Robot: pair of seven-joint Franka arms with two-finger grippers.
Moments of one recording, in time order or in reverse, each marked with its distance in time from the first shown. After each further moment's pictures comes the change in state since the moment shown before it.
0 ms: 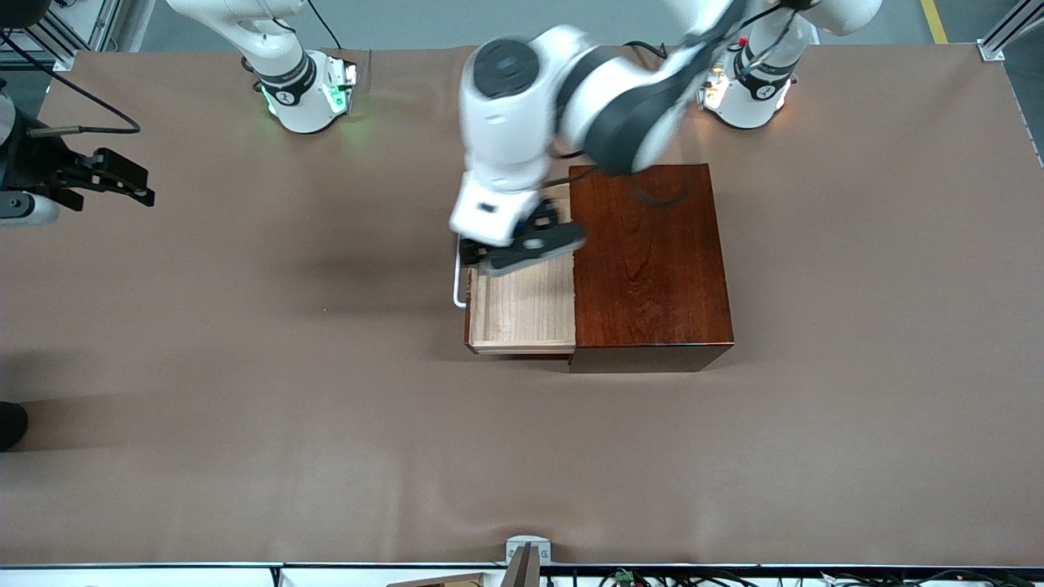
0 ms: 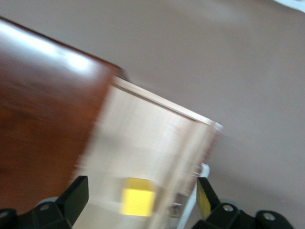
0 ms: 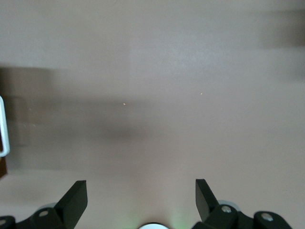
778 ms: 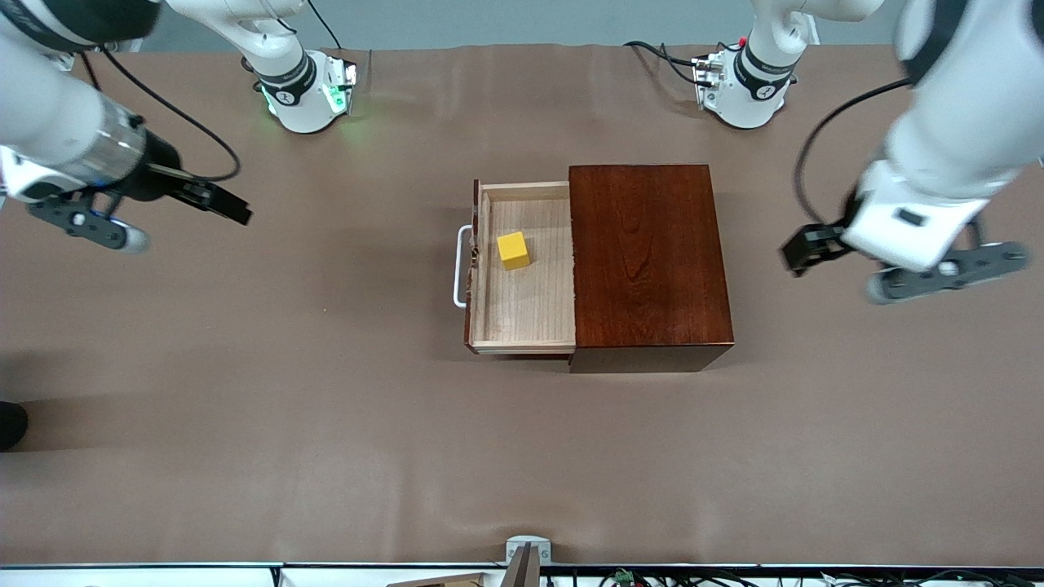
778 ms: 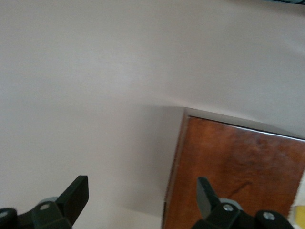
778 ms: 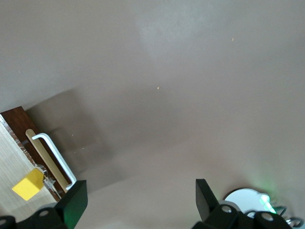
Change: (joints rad) left arm 0.461 -0.266 -0.001 -0.107 0.079 -0.254 0.708; right arm 0.009 0.073 0.186 0.001 0.075 0.008 0.627
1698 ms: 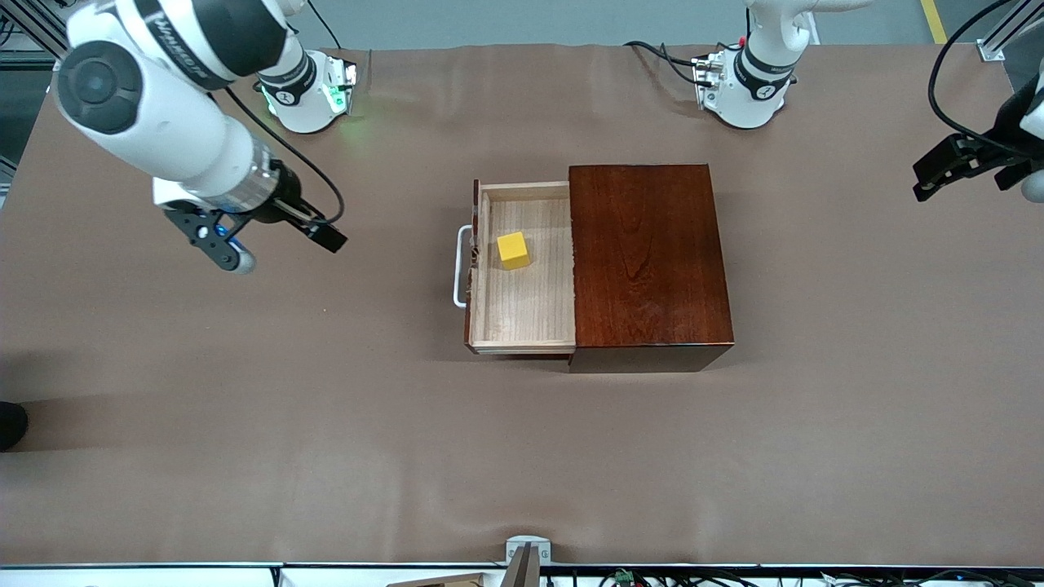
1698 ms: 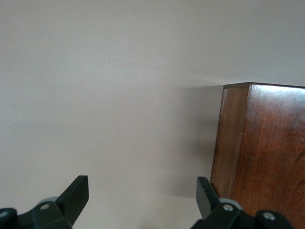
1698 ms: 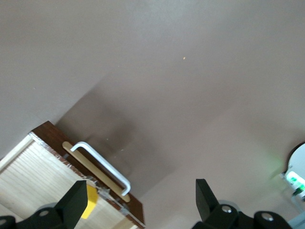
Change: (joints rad) left arm 0.313 -0.376 -0.147 -0.457 0.000 0.123 0.252; right arm 0.024 0.108 0.180 0.001 0.001 0.139 0.504
